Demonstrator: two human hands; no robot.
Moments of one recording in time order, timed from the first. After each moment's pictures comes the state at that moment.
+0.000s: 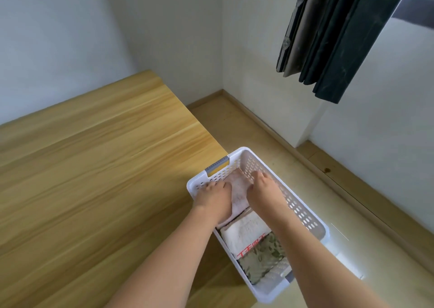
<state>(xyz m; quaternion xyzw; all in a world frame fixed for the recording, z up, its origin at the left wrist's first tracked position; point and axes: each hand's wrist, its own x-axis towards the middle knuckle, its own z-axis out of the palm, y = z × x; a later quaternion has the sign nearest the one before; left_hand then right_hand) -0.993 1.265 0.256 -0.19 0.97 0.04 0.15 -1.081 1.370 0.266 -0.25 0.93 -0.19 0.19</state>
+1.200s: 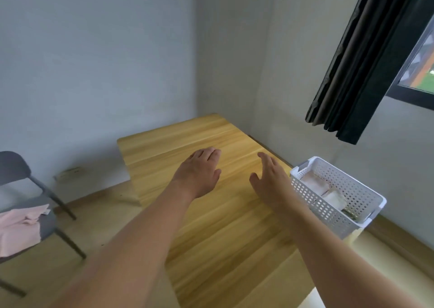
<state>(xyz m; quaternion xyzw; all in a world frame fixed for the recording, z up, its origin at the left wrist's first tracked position) -0.532 1.066 0.448 -0.15 0.98 0.03 -0.12 -0.636 1.234 0.455 -0.35 0.90 -0.28 0.00</state>
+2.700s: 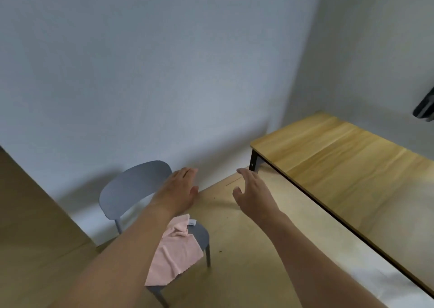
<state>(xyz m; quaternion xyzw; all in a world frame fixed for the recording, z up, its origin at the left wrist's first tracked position) 0.007 0.329 0.372 -0.23 0.96 0.14 -0.07 -0.109 0.510 0.396 -0.37 0.87 -0.31 0.10</state>
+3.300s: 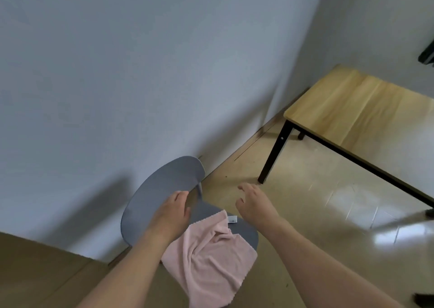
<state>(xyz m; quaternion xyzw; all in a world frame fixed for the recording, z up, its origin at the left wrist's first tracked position) 0.045 0.016 0.184 -0.22 0.95 0.23 0.05 -0.075 0.207 0.229 -0.21 0.93 -0.21 0.23</state>
